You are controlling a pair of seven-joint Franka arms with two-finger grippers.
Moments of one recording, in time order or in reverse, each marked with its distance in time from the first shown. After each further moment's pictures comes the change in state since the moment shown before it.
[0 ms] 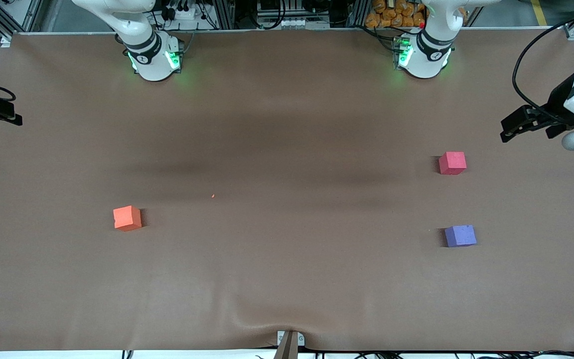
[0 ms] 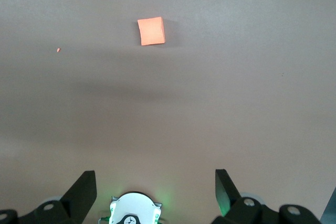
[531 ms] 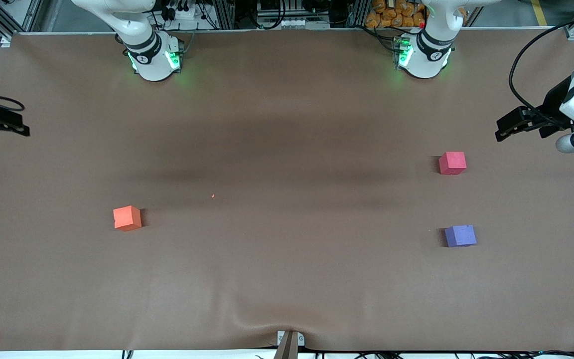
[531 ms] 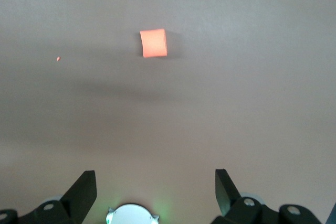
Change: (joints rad) left arm 0.004 0.013 0.002 -0.003 -0.009 -0.023 0.000; right arm 0.034 0.047 0.001 -0.005 0.000 0.081 0.000
